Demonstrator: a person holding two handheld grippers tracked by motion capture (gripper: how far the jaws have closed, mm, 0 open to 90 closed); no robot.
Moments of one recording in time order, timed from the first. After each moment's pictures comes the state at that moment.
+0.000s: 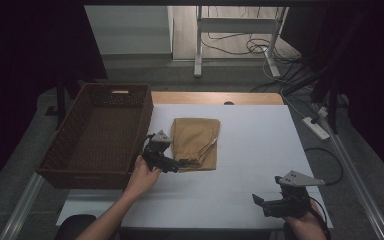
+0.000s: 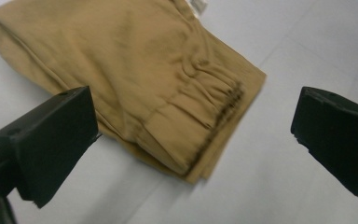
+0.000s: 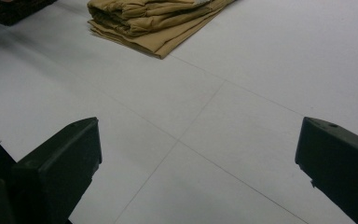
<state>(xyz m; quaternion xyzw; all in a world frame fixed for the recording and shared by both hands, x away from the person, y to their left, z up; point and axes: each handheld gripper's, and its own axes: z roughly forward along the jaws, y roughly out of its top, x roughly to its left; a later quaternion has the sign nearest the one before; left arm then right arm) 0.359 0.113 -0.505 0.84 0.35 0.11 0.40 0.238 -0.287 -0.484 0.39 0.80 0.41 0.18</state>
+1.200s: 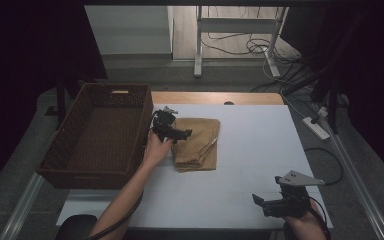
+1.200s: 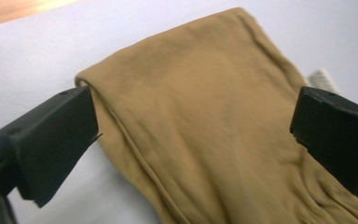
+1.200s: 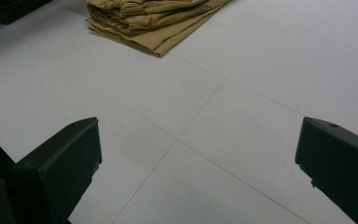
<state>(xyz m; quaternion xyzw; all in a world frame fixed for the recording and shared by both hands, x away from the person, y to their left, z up) 0.459 0.099 -0.504 0.80 0.45 0.13 0.37 0.238 -0.287 -0.484 0.40 0.80 0.41 0.18</state>
